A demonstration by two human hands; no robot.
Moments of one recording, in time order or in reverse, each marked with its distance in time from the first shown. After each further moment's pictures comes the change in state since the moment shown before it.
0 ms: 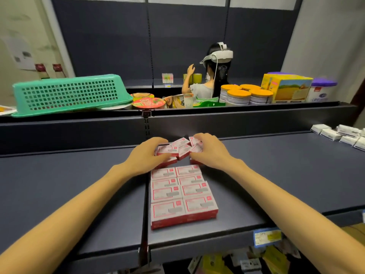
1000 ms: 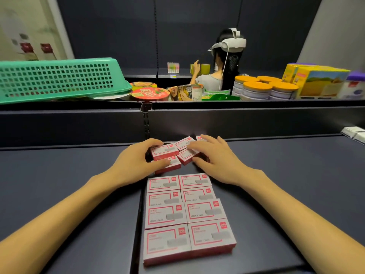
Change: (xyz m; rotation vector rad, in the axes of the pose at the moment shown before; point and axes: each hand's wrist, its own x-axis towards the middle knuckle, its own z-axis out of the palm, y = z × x) left_hand 0.003 -0.030 0.010 -0.140 0.045 -0.014; right_hand 0.021 0.026 0.027 -0.092 -0.091 -0.303
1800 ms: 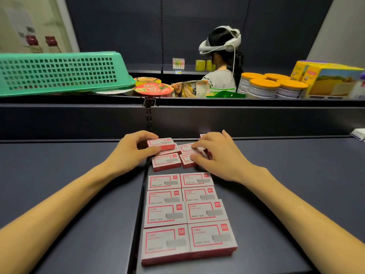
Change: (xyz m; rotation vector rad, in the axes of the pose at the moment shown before) left_hand 0.009 -0.019 -0.009 -0.333 0.054 -0.053; right_hand 0.008 0.002 -0.003 -0.099 0.042 -0.013
